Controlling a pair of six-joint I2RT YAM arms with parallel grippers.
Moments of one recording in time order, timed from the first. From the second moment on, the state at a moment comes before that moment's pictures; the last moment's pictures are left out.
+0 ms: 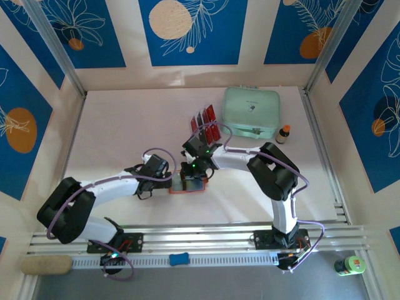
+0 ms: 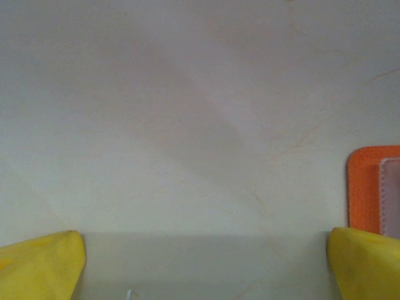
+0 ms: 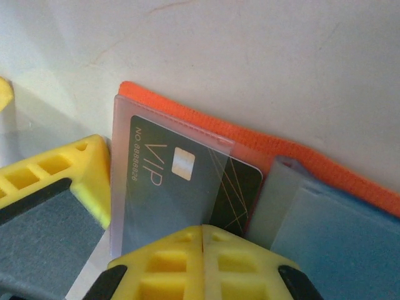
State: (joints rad) left arm -0.63 1.39 0.57 -0.33 -0.28 -0.61; right arm 0.83 1.95 1.21 -0.39 -0.38 0.66
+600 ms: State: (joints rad) left arm -0.63 1.39 0.57 -0.33 -0.28 -0.61; right arm 0.83 1.90 1.21 -0.46 -0.33 0.63
